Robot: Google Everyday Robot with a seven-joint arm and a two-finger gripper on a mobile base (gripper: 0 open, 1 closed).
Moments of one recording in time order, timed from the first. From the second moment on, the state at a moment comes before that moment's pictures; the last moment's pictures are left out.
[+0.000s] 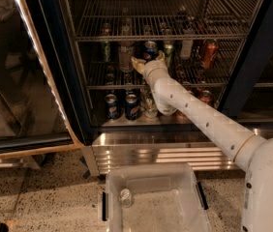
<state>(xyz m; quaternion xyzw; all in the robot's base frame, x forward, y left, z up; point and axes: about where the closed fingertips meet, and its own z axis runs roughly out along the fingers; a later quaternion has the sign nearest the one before) 0.891 -0.065 0.759 -0.10 0.70 0.04 0.70</state>
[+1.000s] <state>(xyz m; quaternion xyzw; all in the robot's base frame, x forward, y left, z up) 0.911 -0.087 0.760 -0.07 0.70 -0.02 0.71</state>
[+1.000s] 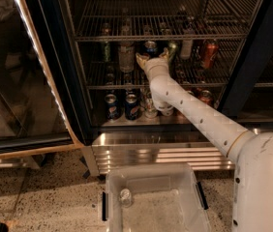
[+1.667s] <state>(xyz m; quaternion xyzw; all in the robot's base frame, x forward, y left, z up) 0.914 -0.081 0.763 -0.07 0.70 -0.01 0.71</state>
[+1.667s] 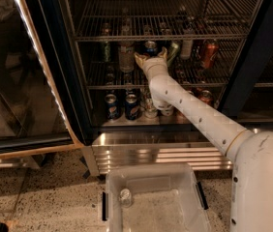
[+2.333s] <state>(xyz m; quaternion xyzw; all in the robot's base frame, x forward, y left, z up) 0.922 -0.076 0.761 -0.08 0.70 0.00 0.71</state>
